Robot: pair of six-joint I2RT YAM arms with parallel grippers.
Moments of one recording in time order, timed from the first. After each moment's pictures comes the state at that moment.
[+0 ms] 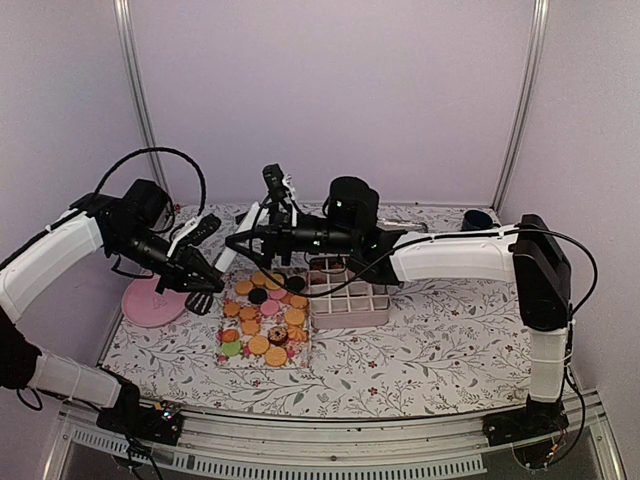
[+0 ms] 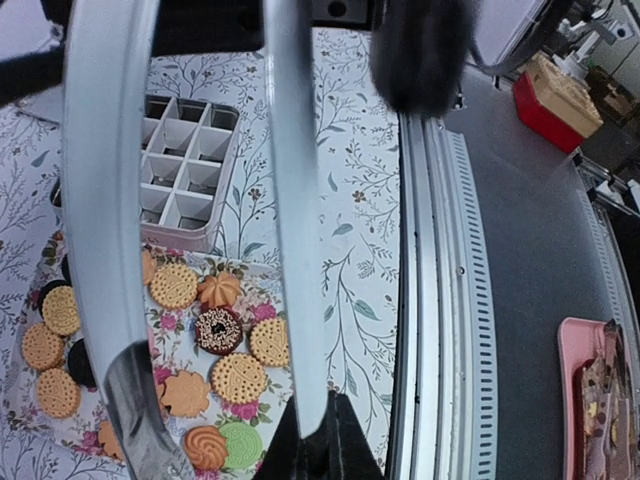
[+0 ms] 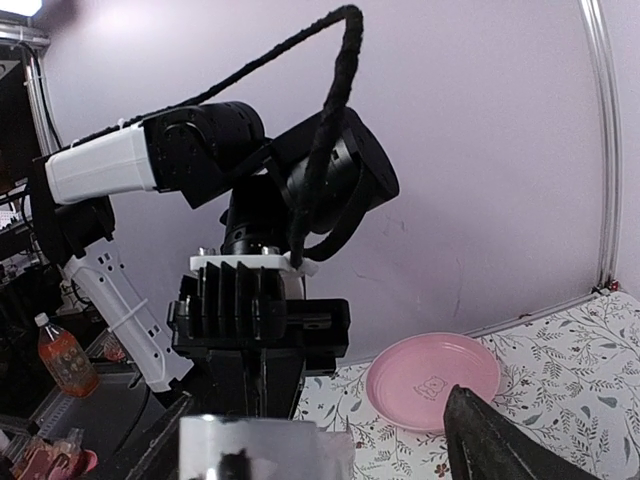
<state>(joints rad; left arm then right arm) -0.31 1.25 1.15 -1.10 0.94 0.84 1.01 2.03 1.56 0.63 -0.56 0.30</state>
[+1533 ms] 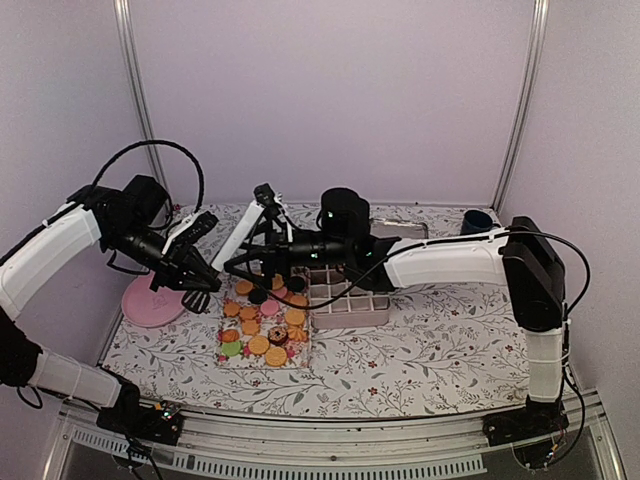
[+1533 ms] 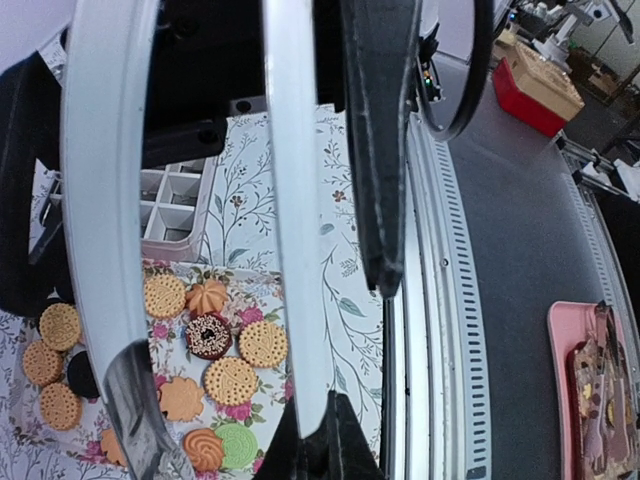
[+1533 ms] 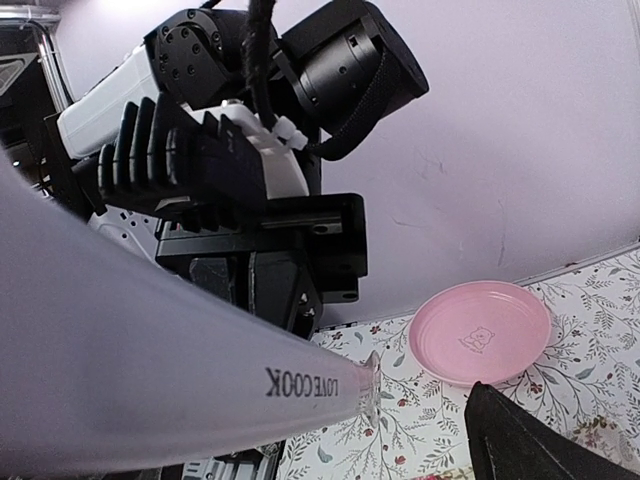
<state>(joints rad) -0.31 1.27 1.21 -1.22 0.96 0.95 1.02 2.08 1.56 0.58 -0.66 0.33</state>
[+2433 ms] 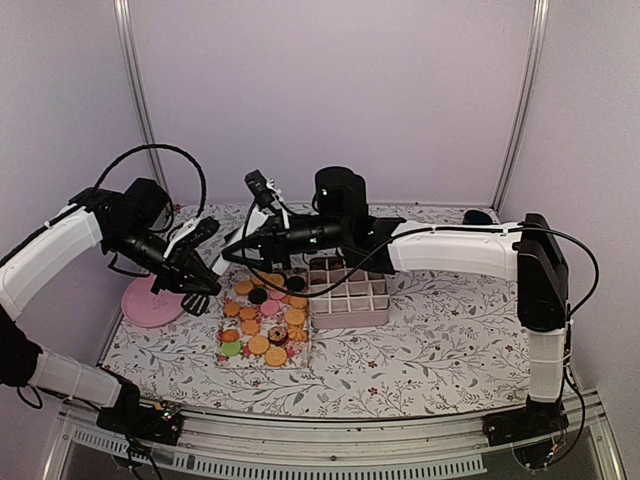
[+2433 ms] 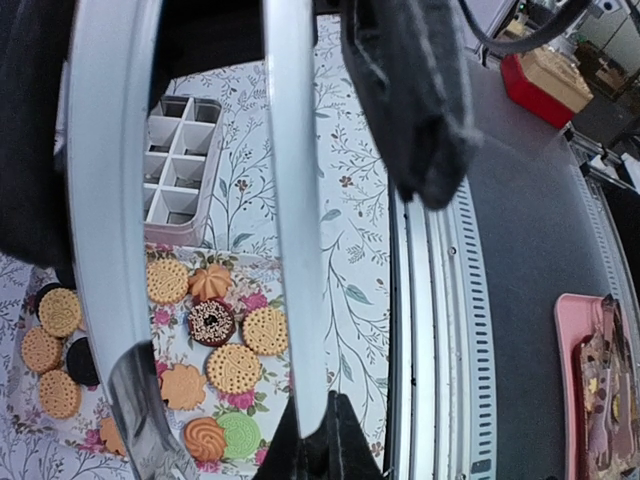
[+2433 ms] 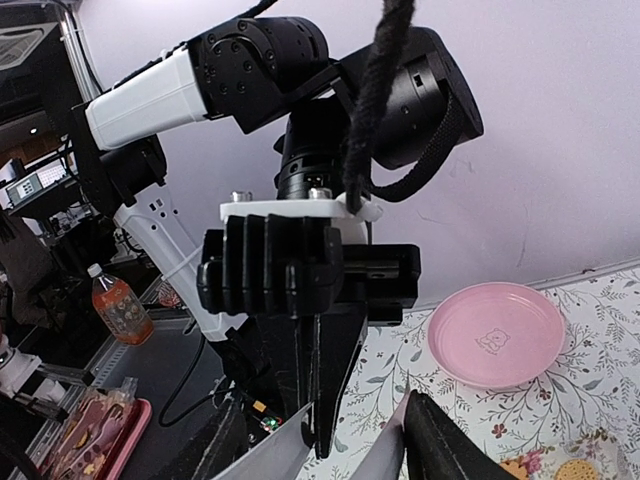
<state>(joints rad) -0.31 1.27 1.19 -1.21 0.92 0.95 1.01 2.06 1.69 0.36 -0.76 0.27</state>
